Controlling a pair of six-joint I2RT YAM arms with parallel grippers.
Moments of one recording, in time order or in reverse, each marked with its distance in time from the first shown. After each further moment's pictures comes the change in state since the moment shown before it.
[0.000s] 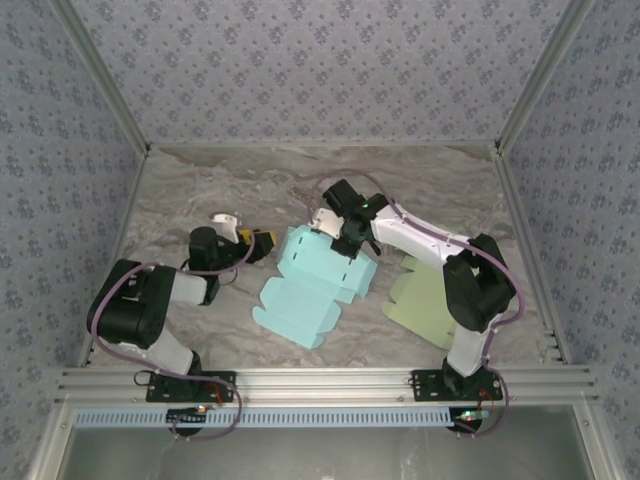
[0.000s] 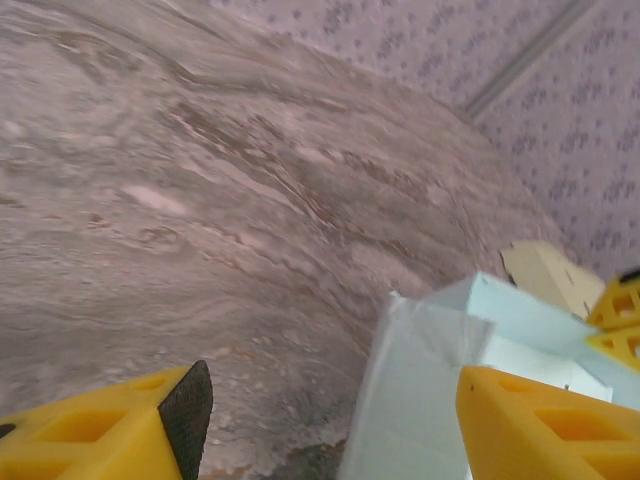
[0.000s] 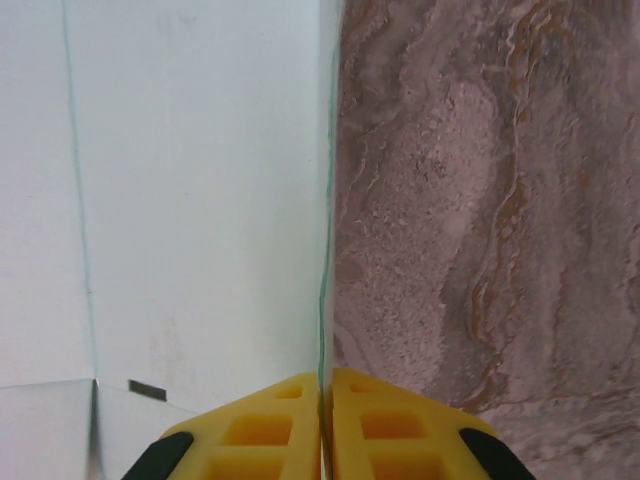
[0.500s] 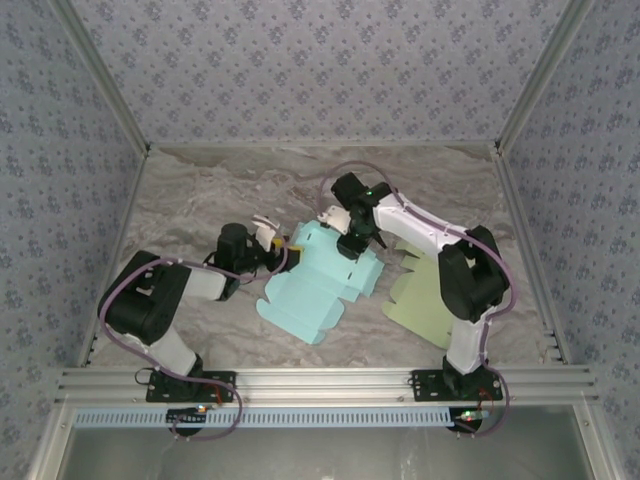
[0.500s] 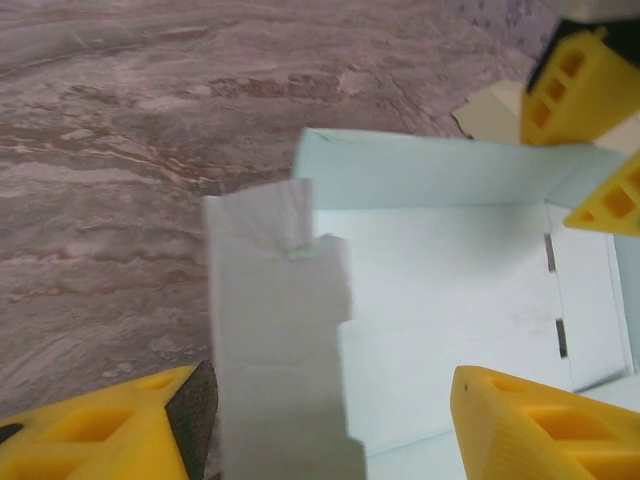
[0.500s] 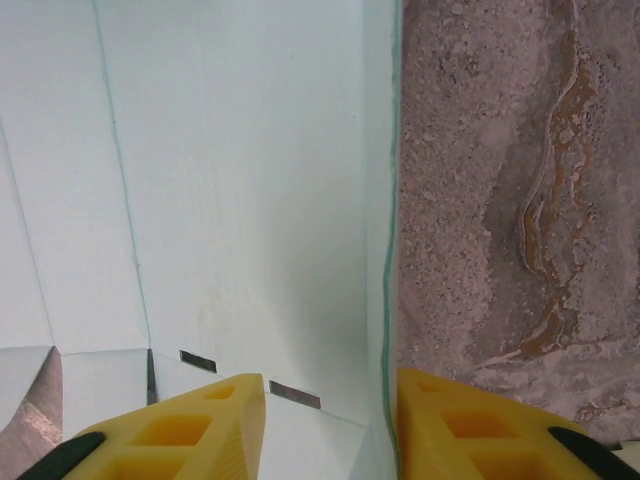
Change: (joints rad) left arm -0.200 0.055 0.105 -0.153 -0.004 0.393; right arm -0.083 0.056 0.073 -0.173 -0.115 0.102
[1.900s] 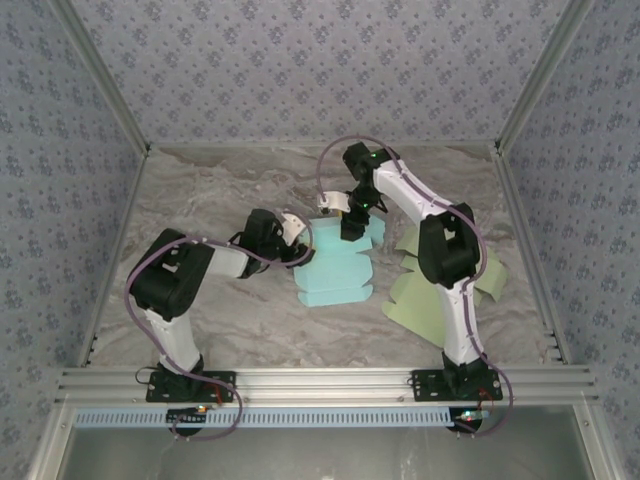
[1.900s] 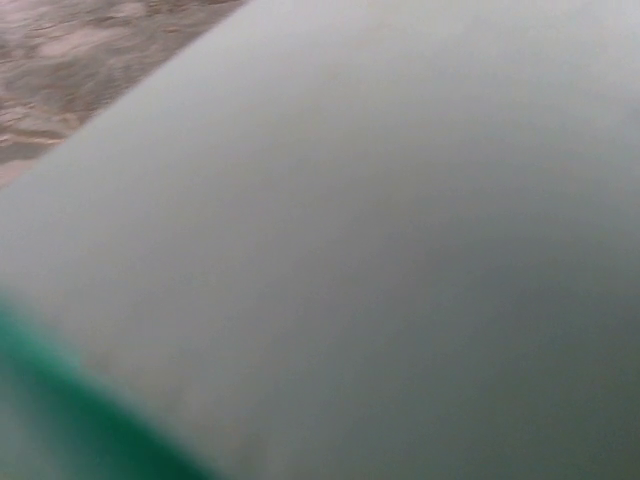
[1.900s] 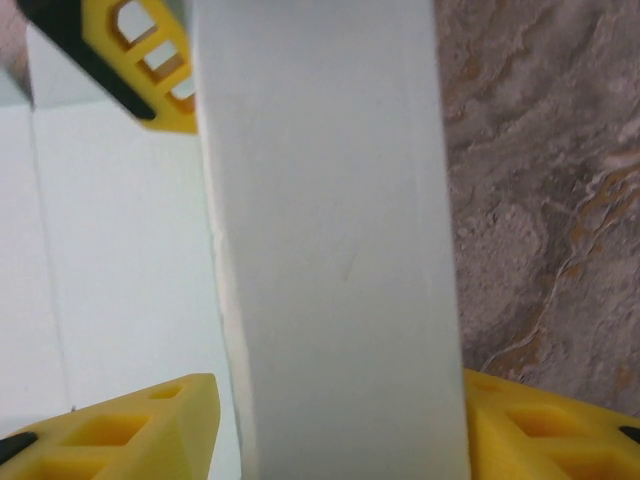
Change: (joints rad) left arm -0.096 0.206 0.283 -0.304 -0.102 0.264; right arm -0.154 0.330 0.470 -0.266 -0.351 -0.678
